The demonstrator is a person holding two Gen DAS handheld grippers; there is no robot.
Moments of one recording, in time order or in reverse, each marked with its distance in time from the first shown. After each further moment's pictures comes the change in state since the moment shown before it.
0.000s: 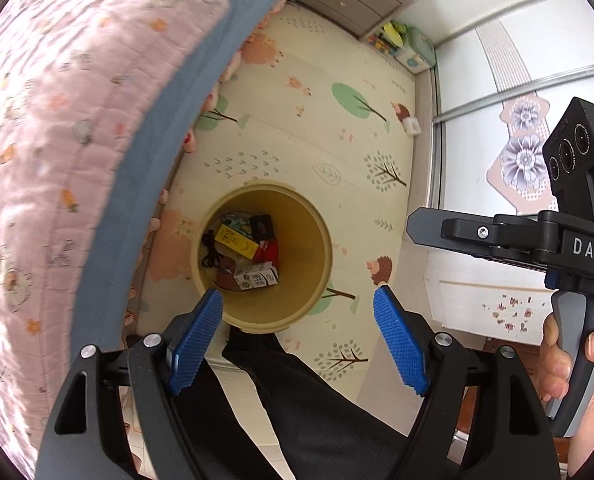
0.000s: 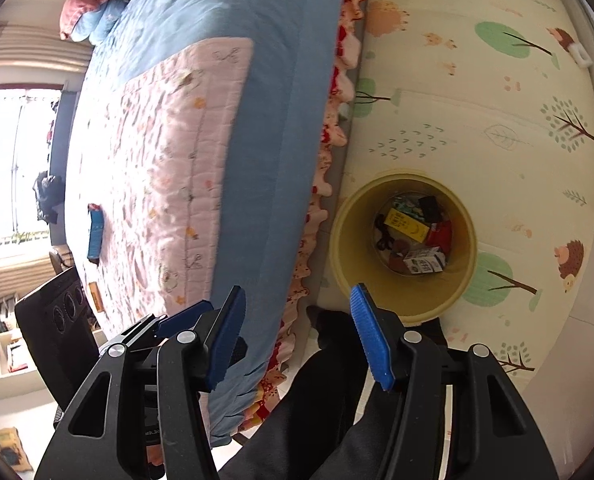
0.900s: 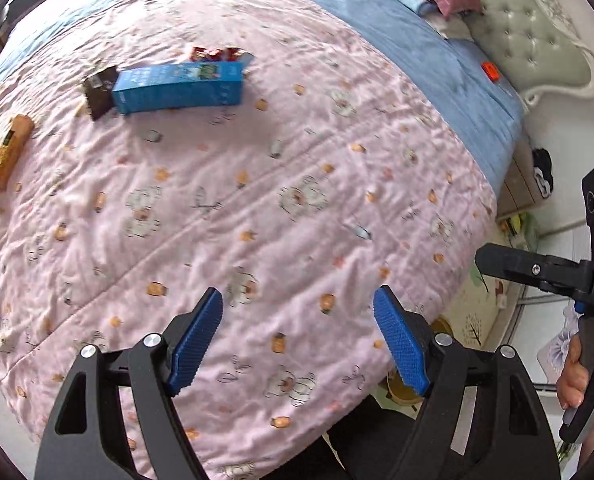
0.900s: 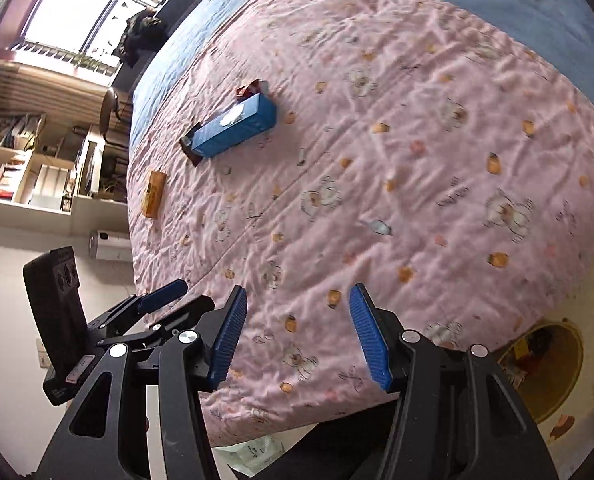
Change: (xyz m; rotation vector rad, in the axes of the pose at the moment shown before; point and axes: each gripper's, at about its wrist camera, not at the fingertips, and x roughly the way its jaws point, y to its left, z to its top) left arm -0.265 0.343 -0.119 -0.519 -0.402 0.247; right arm 0.166 0.414 -0.036 -0.624 0.151 0.060
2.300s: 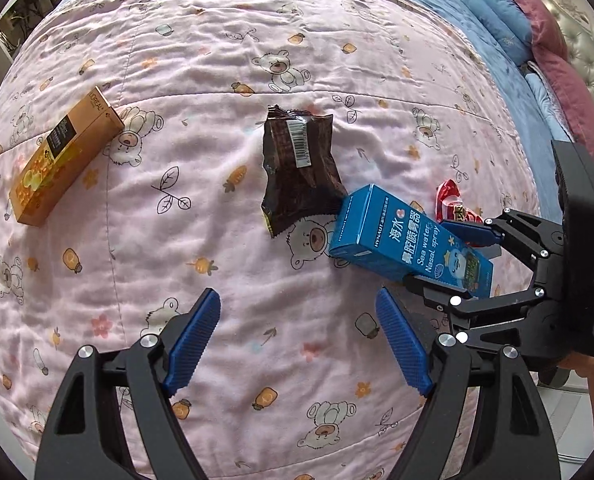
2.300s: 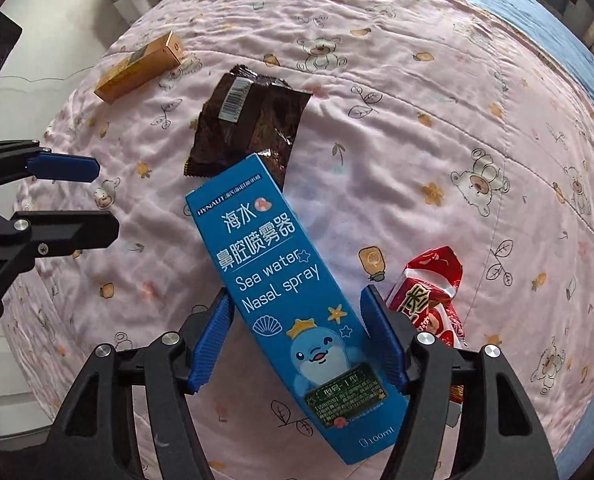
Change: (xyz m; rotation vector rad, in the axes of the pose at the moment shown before) left arm 0.068 0.244 0.168 -0.450 -0.017 0.104; right arm 0.310 0.185 0.212 -1.054 0.346 -0.233
